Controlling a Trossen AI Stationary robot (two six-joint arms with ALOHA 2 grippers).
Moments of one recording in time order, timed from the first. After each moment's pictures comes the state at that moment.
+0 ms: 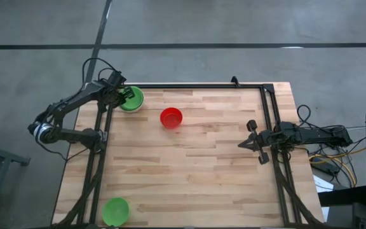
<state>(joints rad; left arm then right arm) 1.03 1.19 0.78 -0.78 -0.11 -0.99 0.05 0.05 0.01 0.04 -0.18 0.00</state>
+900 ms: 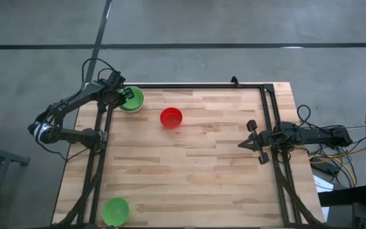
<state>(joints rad) 1.04 1.19 0.76 -0.77 -0.10 -0.97 0.05 0.05 0.01 0.04 -0.18 0.00</state>
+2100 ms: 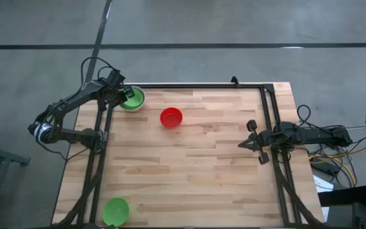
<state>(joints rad) 1.05 1.19 0.78 -0.76 -0.10 -0.94 0.05 0.05 0.01 0.04 -0.18 0.00</state>
